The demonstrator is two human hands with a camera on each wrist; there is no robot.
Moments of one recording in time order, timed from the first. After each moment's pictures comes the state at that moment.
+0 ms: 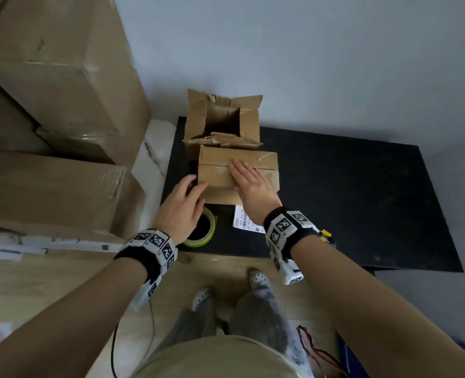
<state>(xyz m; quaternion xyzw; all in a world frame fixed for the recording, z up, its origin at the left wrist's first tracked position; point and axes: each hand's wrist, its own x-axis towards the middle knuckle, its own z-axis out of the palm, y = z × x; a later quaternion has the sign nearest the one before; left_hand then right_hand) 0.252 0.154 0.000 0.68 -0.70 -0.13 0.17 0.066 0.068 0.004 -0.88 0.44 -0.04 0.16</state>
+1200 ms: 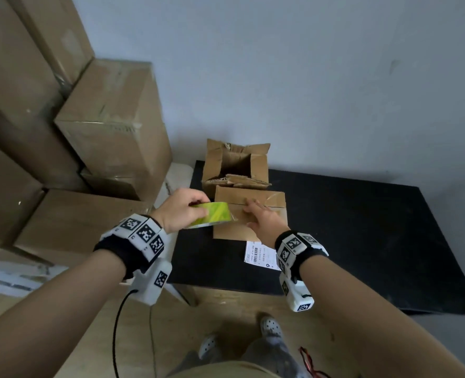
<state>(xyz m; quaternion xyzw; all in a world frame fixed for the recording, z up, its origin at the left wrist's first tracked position) 0.293 0.127 0.109 0.62 -0.64 -0.39 0.23 0.074 0.060 0.032 -0.82 0.50 0.00 0.29</state>
